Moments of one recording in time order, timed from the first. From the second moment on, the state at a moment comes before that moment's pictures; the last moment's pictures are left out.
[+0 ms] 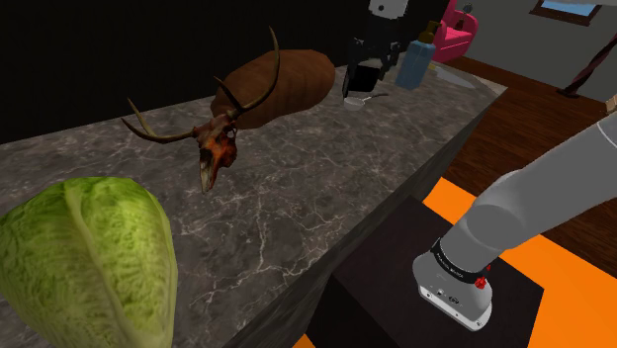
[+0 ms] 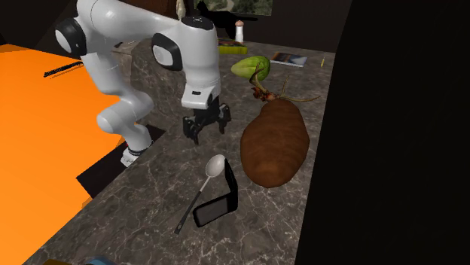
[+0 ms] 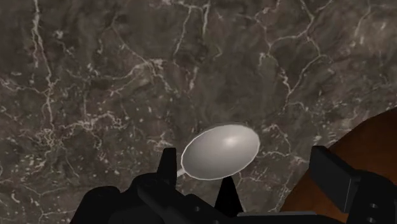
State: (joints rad) arm -0.09 -0.26 -0.03 -1.99 -0.01 1.73 0.40
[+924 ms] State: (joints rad) arm -0.15 0.20 -0.08 -1.50 -0.01 1.72 0.62
